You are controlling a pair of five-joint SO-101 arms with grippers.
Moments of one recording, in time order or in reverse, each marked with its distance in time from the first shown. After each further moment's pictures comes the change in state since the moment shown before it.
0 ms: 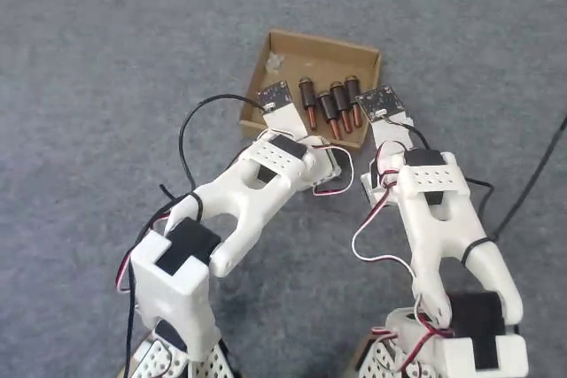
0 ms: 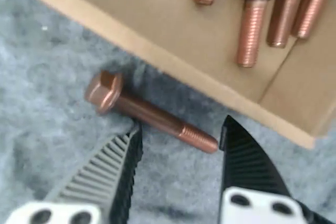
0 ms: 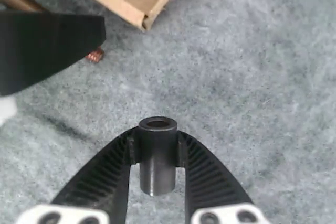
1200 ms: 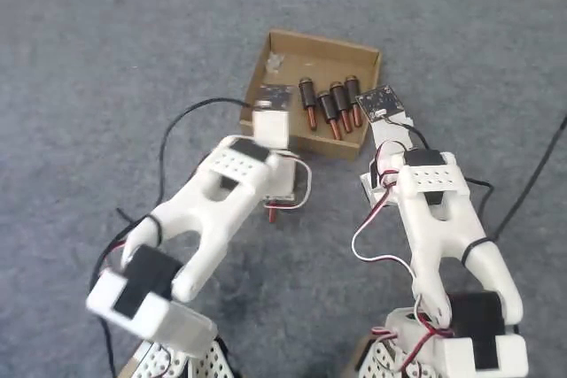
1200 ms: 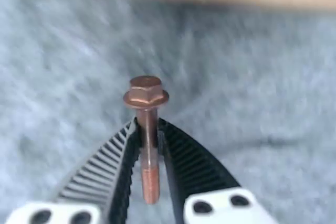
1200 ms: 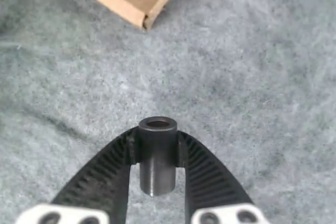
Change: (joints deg) left arm -7.4 -17.1 16.3 3.4 -33.8; right arm -0.4 0.0 0.0 0.0 0.0
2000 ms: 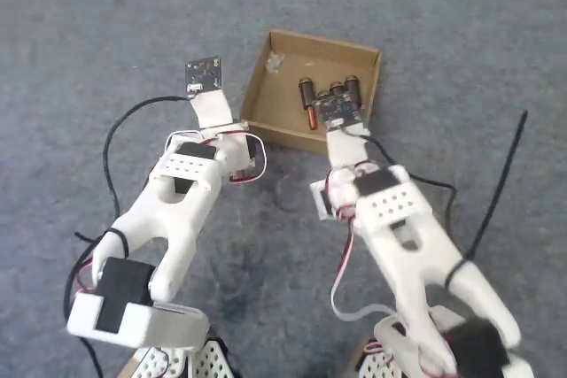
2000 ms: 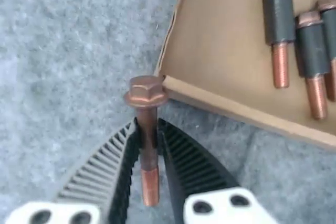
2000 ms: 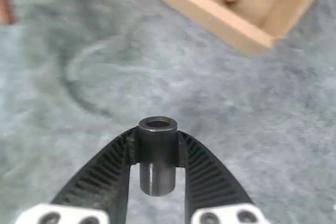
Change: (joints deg) left arm -13.5 -4.3 5.7 -17.8 0.0; right arm -19.3 -11.8 5.5 0.0 -20.7
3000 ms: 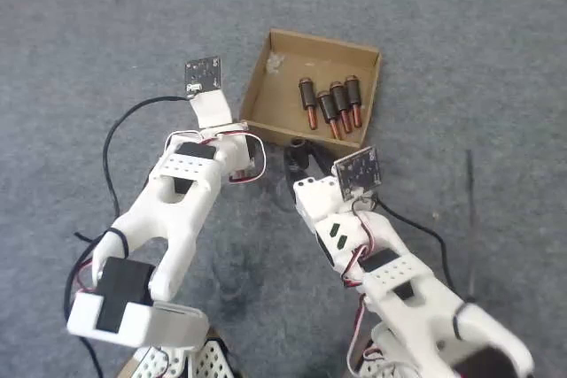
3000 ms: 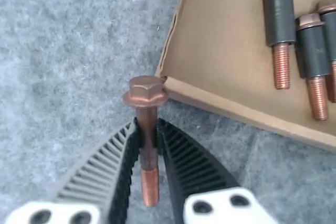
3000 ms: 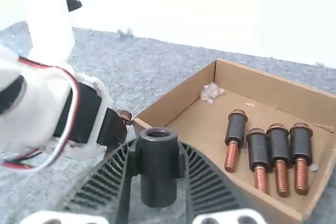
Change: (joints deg) left arm -0.1 0.0 0.0 -0.1 0.0; right arm -4.4 -5.5 37.0 -85.6 -0.7
